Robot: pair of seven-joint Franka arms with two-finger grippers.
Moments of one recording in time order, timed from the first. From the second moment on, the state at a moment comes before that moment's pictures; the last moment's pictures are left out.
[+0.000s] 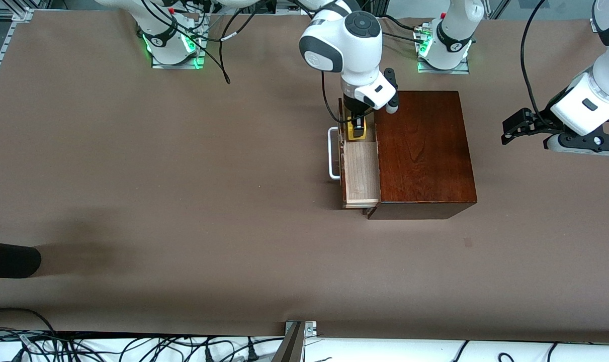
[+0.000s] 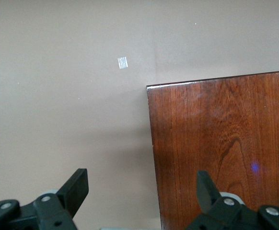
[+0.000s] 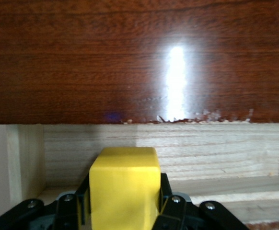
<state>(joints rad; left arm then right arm) -0.06 0.03 -0.01 -1.64 0.03 1.63 0.01 0.90 0.81 0.21 -1.10 -0.24 2.04 -0.46</state>
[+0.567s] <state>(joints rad) -0.06 0.03 -0.01 -1.64 0.03 1.63 0.01 0.90 0.85 0.21 -1.10 -0.26 2.06 -0.46</state>
